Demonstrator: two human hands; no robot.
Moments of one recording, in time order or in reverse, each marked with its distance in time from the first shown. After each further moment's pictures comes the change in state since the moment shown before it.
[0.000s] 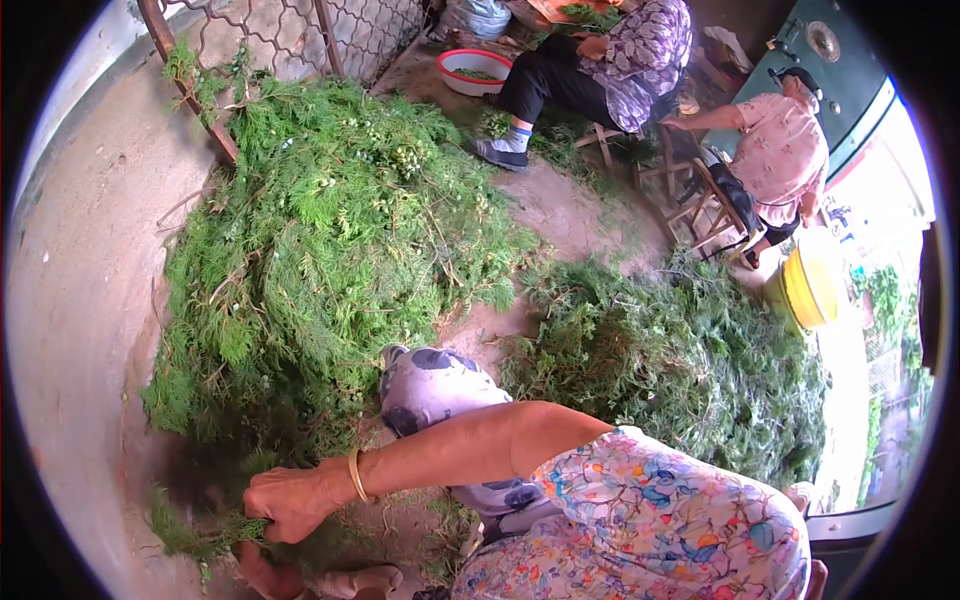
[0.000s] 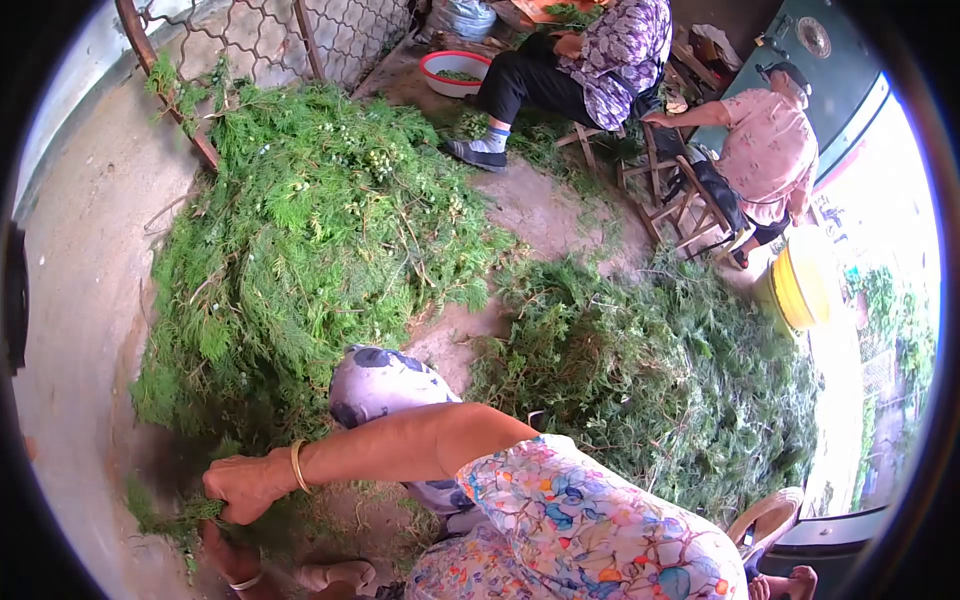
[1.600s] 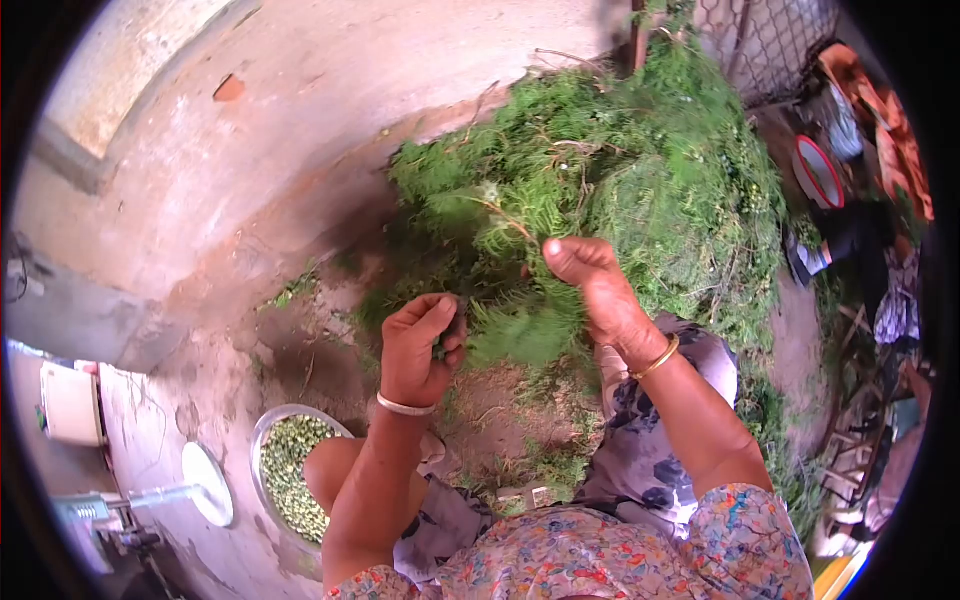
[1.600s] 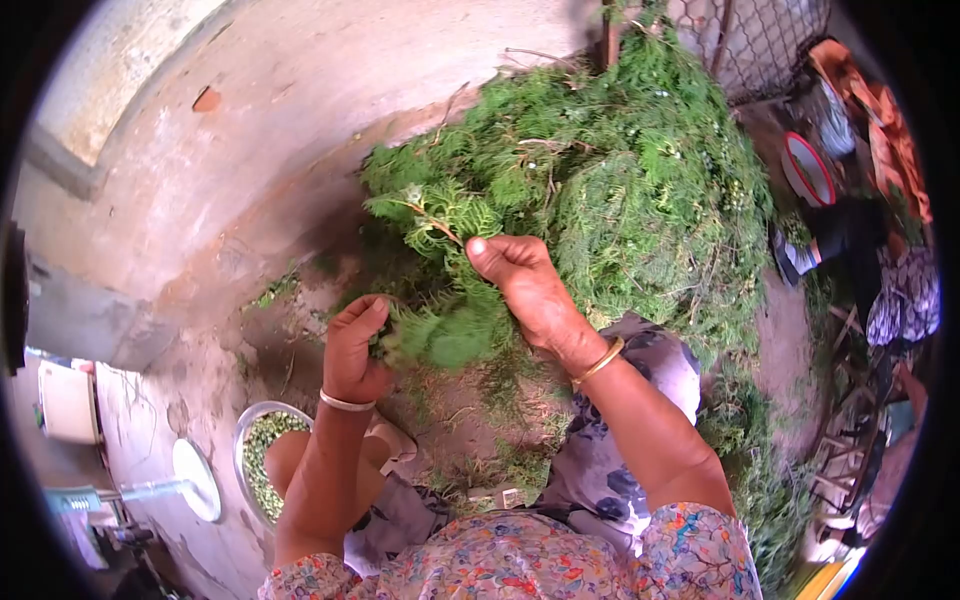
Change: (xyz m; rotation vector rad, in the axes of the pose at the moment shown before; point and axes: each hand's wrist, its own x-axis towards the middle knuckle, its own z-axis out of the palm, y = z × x) left_hand -0.011 0.029 0.049 -0.168 0.176 0.101; right_hand 0.021 0.013 -0.035 0.647 0.315 0.273
